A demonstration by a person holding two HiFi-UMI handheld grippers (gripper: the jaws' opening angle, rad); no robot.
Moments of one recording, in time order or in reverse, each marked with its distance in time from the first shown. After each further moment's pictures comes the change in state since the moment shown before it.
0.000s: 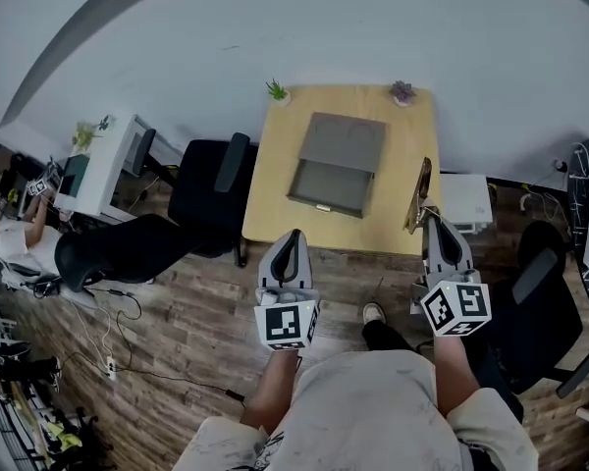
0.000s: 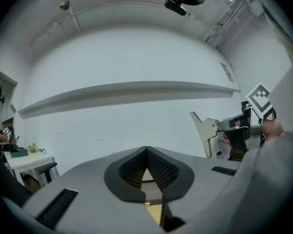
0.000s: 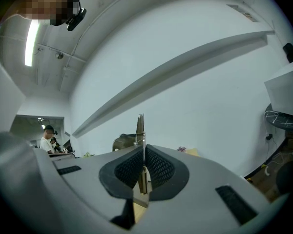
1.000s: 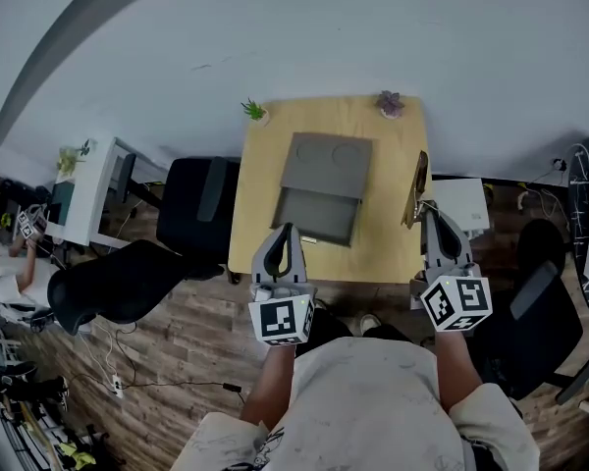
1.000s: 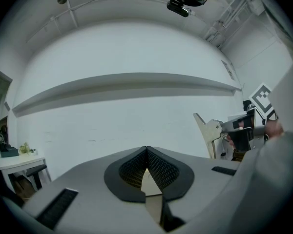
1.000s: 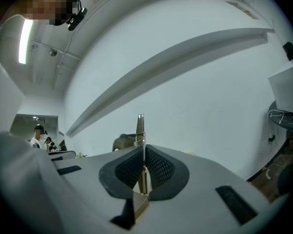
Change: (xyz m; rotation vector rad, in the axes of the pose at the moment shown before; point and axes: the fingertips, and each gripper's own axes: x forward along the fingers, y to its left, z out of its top) left arm 0.122 0.005 0.000 0.000 -0.006 -0.027; right arm 0.090 -0.062 0.008 0.002 0.010 -0.041
